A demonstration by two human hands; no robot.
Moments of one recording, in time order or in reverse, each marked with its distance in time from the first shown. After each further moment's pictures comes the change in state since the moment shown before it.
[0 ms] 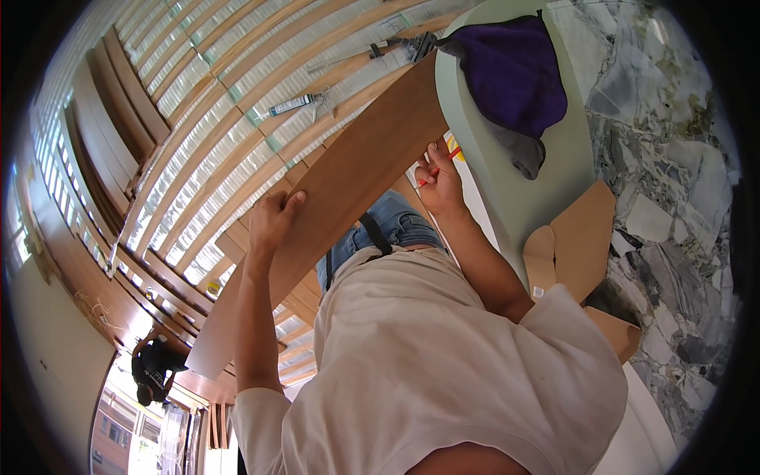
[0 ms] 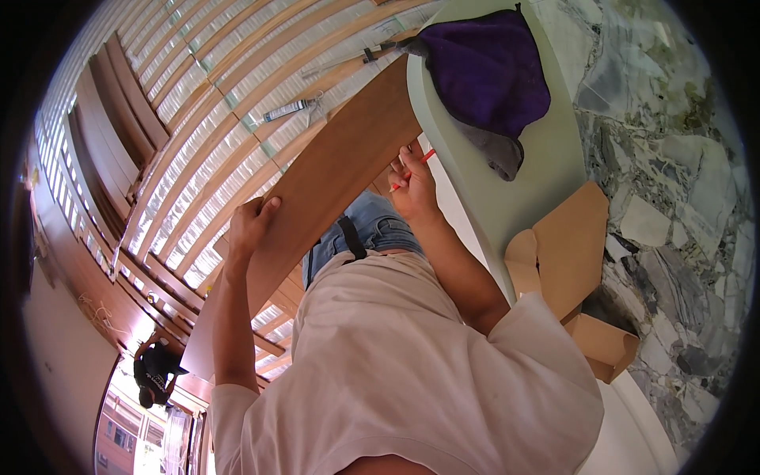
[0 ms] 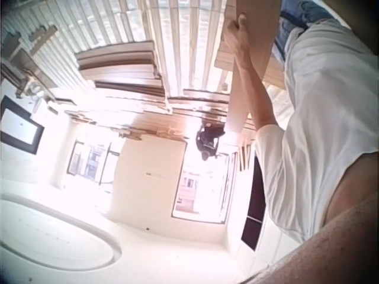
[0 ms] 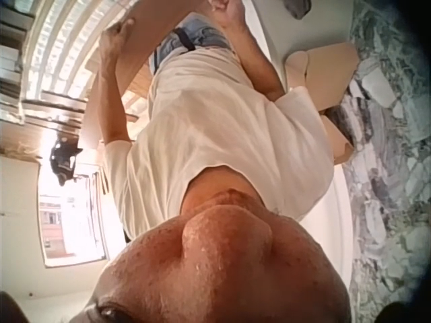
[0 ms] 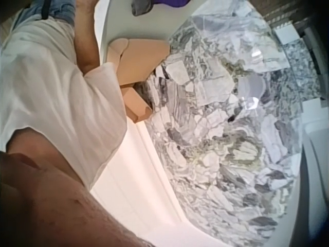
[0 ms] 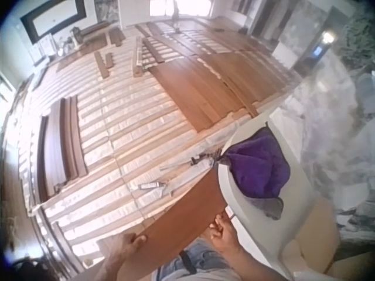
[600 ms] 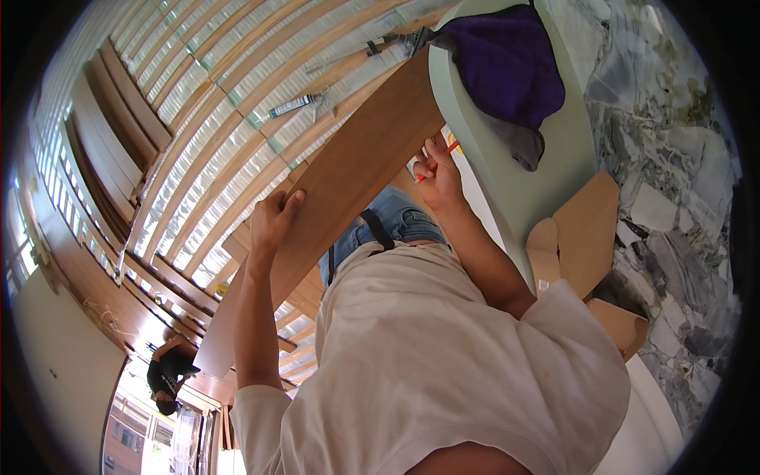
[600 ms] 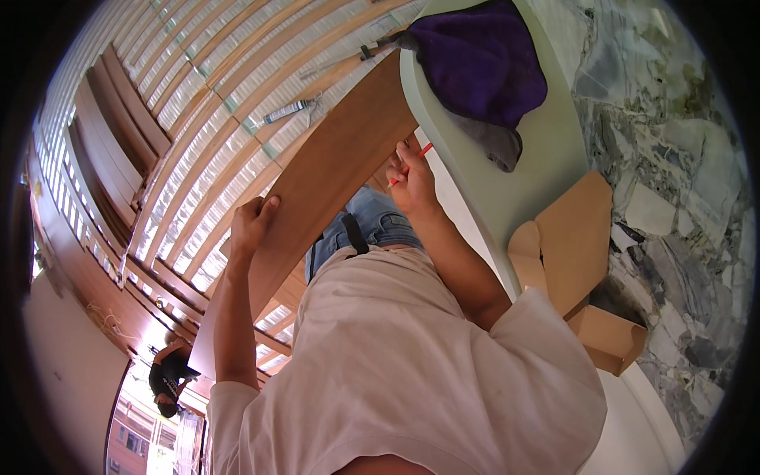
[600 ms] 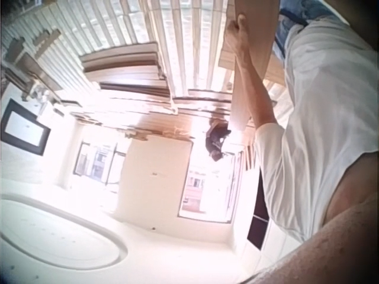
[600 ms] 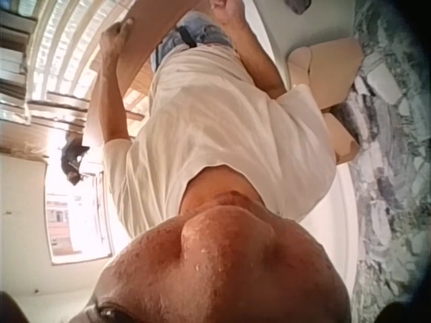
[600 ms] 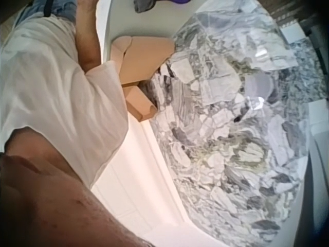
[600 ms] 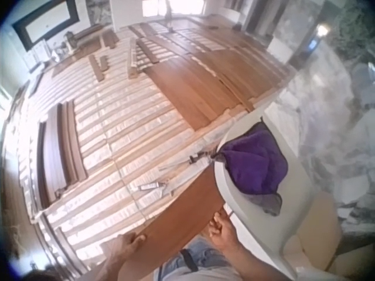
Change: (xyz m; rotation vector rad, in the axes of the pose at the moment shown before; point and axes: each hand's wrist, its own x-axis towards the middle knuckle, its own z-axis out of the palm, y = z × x) left_hand 0.008 -0.007 0.002 0.015 0.002 0.044; right_hand 0.003 0.001 -0.008 -0.006 -0.028 -0.015
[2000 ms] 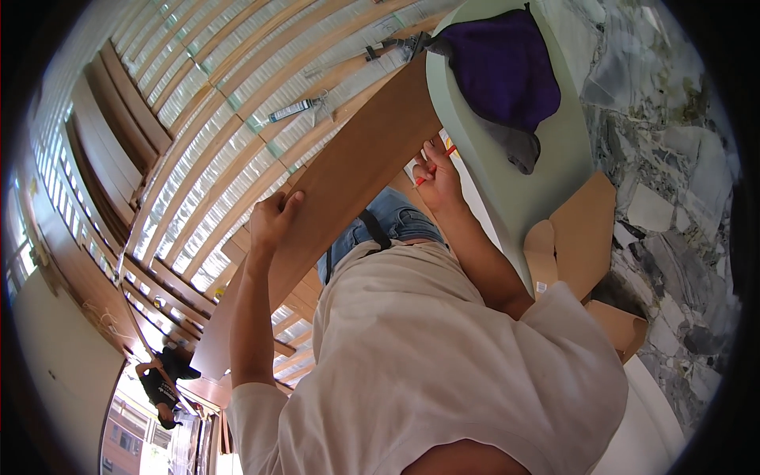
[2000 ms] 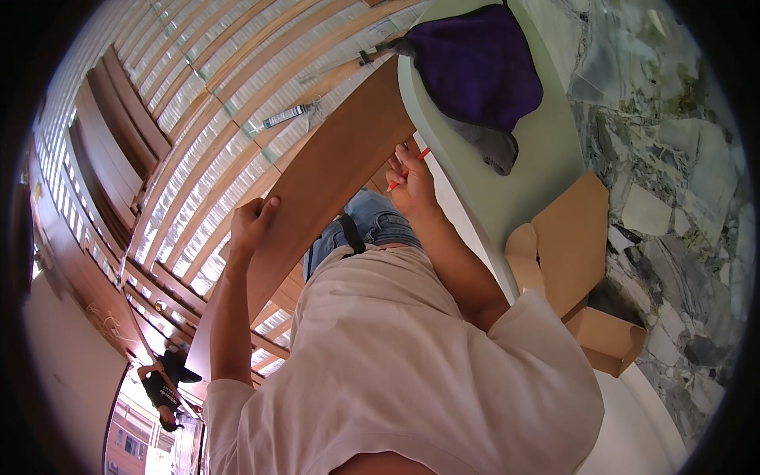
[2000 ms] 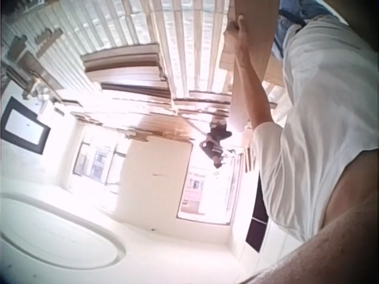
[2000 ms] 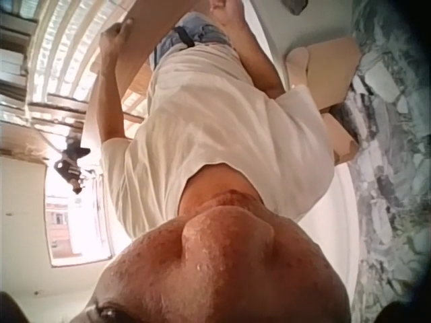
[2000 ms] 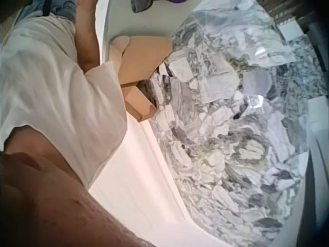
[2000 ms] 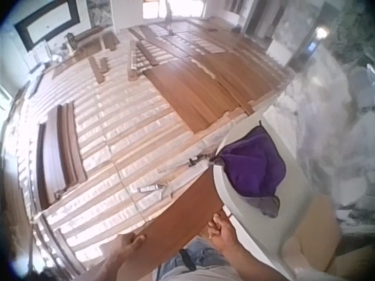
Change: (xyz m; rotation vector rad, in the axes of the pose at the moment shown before) left_hand 0.007 -0.007 0.003 -0.021 0.022 0.030; right_hand 0.001 -0.005 0.003 0.019 0.074 0.032
